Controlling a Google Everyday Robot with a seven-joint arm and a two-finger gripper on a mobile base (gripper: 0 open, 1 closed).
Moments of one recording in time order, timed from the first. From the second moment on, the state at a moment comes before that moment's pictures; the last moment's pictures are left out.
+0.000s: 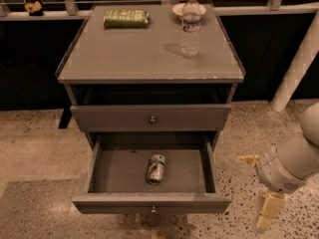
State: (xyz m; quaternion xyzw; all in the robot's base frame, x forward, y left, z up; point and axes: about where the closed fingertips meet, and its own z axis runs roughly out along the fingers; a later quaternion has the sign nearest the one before) arm 0.363 -0.236 0.690 -0.65 0.73 0.16 0.13
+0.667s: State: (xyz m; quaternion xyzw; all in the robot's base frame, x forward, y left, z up) arm 0.369 -0.227 0.683 -0.66 0.72 0.16 0.12
